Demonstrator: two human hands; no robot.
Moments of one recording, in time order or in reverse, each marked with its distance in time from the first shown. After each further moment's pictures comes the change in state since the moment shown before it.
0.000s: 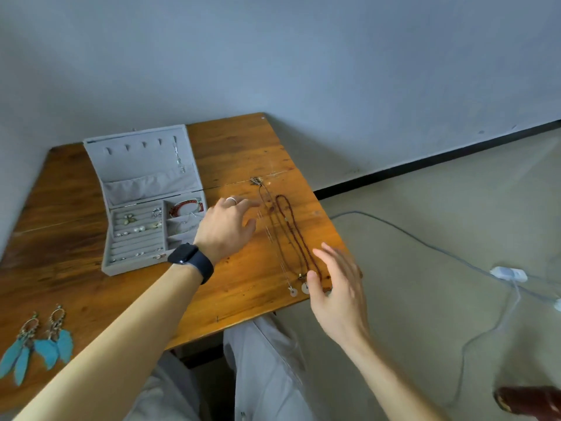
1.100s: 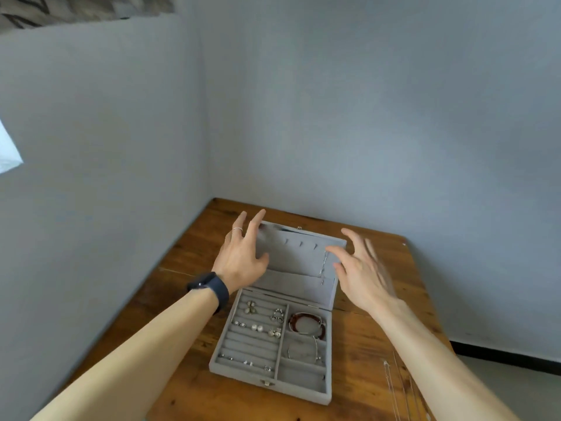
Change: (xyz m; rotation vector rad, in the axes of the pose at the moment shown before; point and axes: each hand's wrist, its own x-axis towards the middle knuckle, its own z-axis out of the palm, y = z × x) left_hand 0.031 -0.227 -0.114 -0.212 0.344 -0.467; right_hand 0.287 -0.168 0.190 -0.432 -0.313 -0.735
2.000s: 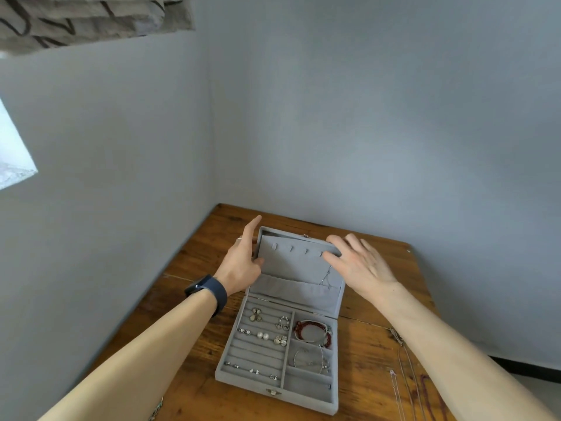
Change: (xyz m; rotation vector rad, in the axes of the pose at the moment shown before) left_hand 0.006 -0.009 -0.010 -0.395 -0.072 -0.063; right_hand 0.034 -0.011 -0.017 -0.432 -0.142 -0.355
